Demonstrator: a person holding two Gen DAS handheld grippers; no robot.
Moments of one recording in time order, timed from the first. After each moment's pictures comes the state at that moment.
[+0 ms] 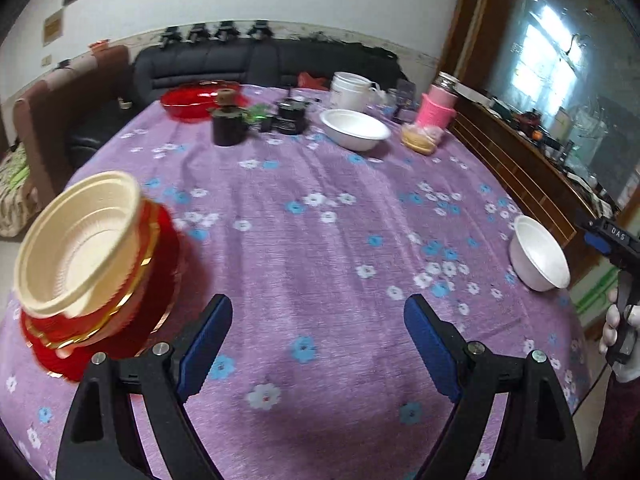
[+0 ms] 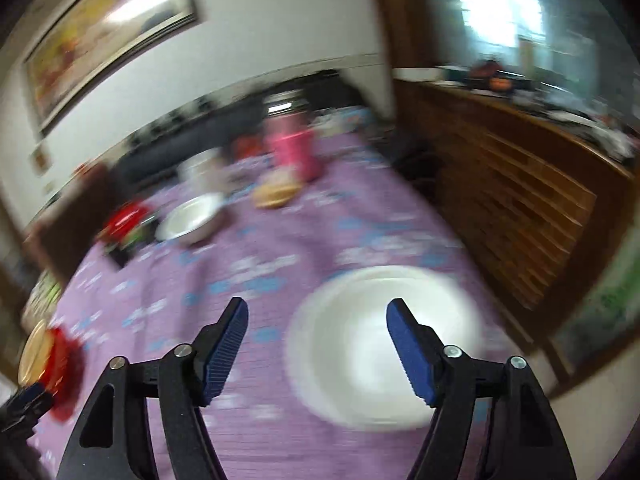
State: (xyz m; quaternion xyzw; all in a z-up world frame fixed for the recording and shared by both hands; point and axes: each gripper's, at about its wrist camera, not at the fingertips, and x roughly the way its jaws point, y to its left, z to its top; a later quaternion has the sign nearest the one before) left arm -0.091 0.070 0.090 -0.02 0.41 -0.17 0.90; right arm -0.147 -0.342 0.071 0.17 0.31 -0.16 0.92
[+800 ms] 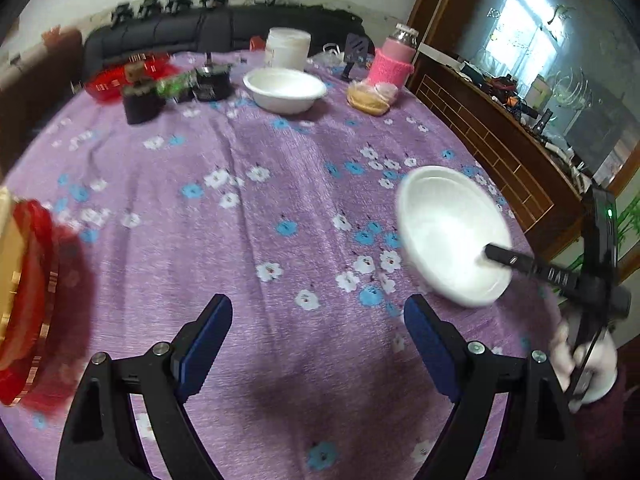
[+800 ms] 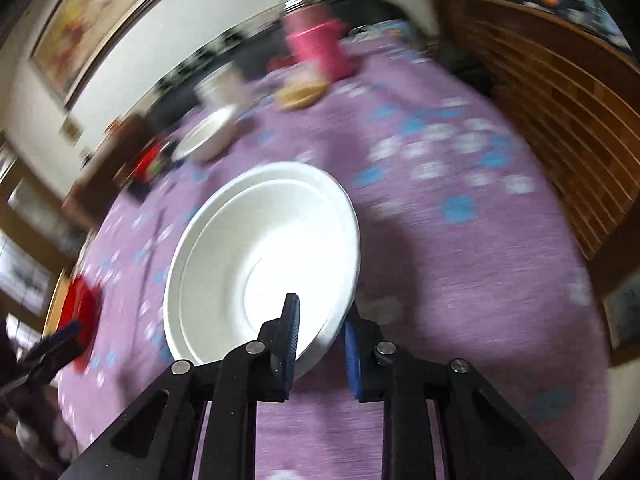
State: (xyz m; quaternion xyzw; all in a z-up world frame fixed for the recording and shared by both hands) left arm -0.058 -0.015 0.068 -0.03 0.47 -0.23 0.86; right arm -0.100 -0.299 -0.008 0.18 0.43 0.05 0.88
